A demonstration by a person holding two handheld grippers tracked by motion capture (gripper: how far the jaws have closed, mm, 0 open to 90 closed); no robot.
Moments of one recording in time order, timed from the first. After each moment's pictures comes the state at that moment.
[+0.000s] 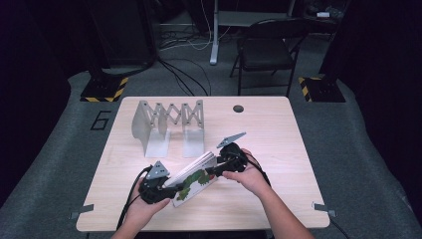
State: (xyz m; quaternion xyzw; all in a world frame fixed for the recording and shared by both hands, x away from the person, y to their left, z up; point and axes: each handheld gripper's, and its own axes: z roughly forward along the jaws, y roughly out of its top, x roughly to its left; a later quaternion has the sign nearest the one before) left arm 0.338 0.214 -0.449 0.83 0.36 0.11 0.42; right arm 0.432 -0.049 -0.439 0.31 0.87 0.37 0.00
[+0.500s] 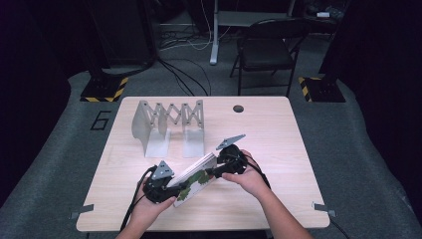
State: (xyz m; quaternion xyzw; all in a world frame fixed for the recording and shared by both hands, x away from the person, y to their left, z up) left arm 0.339 0.203 -0.450 0.83 0.36 0.12 0.41; right arm 0.427 -0.048 -0.439 0.31 0.88 0.37 0.02
